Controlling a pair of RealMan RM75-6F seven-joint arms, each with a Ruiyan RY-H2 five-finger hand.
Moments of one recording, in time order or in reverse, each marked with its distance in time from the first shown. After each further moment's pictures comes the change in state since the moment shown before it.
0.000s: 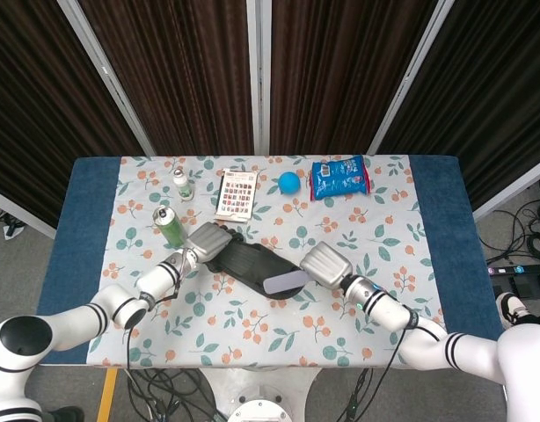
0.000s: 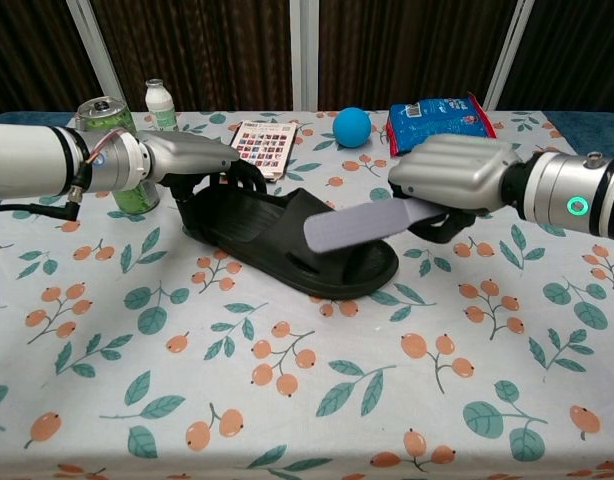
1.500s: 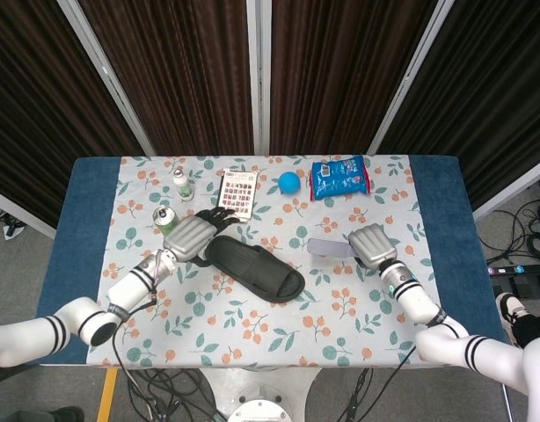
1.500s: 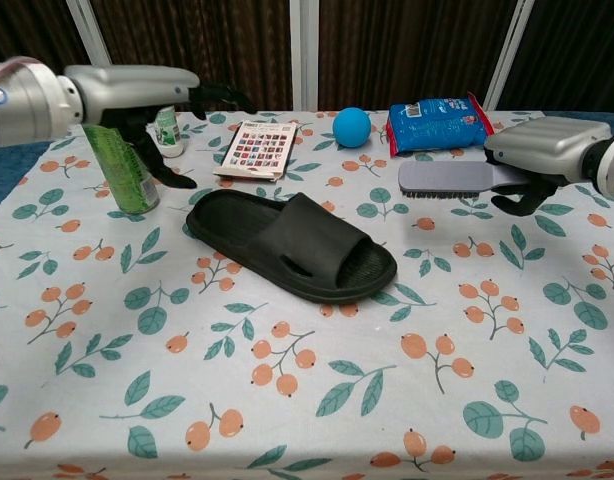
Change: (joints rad) left arm 0.127 0.258 -0.029 -0.377 -0.016 0.244 0.037; right arm -0.088 0.049 0.049 0.042 0.343 -0.068 -0.103
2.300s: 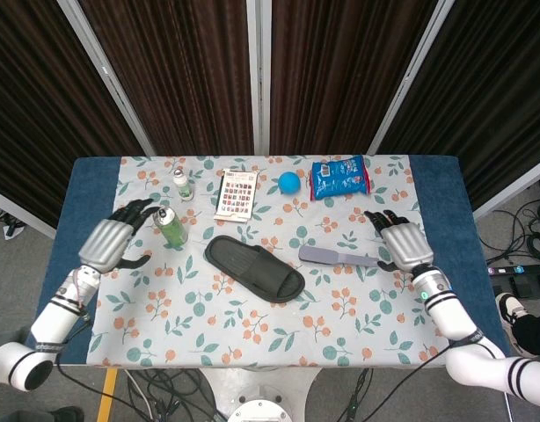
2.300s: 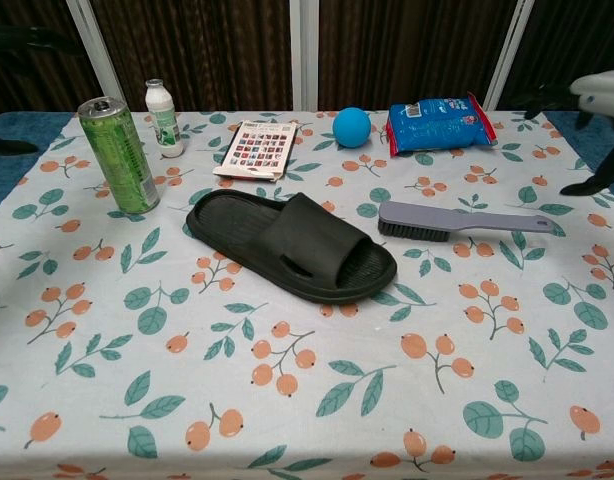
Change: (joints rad) left arm 0.307 0.180 0.069 -0.082 0.033 0.329 -0.067; right arm -0.143 0.254 0.020 -0.301 0.016 0.211 0.061
